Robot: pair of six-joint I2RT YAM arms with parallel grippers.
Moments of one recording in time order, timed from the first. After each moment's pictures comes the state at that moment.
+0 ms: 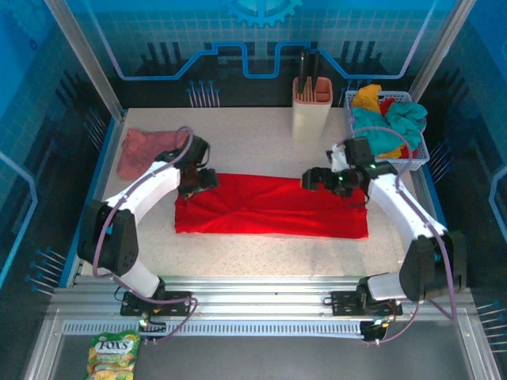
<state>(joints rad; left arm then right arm) -0.26 1.59 1.15 -0.81 -0.02 -0.67 0.20 1.41 1.09 -0.73 -0.40 0.28</state>
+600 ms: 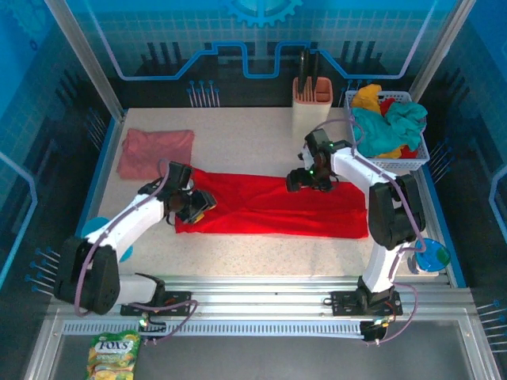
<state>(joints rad) -0.24 1.35 0.82 -0.60 0.30 -0.92 0.31 1.84 1.34 -0.85 -0.19 0.22</state>
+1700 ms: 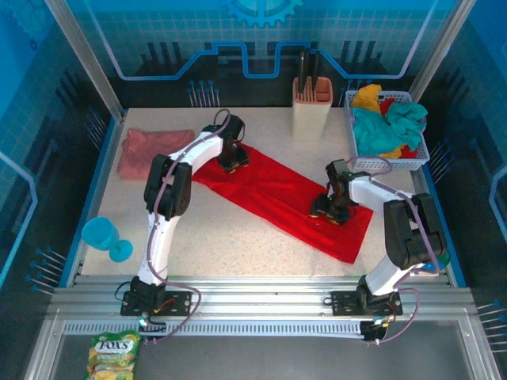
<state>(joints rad) -0.33 2.38 1.99 -0.84 0.13 -0.74 0.24 1.63 0.91 -0.71 -0.19 0.54</state>
